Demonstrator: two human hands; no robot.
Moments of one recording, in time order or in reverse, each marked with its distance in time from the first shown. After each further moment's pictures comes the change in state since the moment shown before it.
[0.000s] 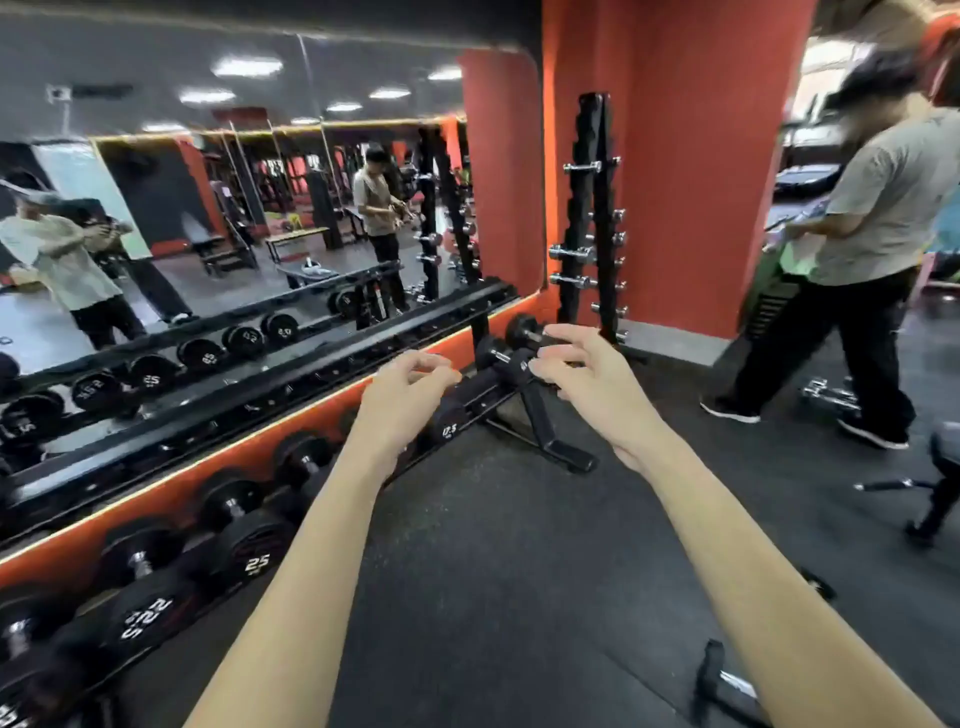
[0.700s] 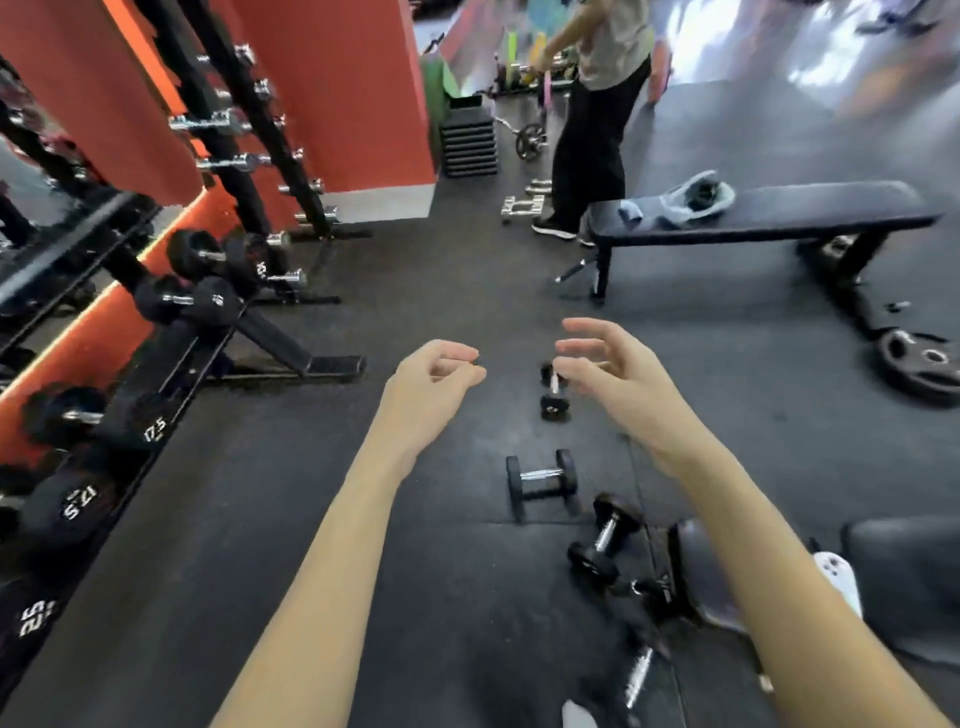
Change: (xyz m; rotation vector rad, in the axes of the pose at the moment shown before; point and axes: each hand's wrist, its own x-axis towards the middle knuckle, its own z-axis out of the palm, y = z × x) left_hand -0.015 -0.018 0.343 -0.025 -0.834 0.044; right_hand -0.136 0.163 -0.208 -0.024 0.603 0.376
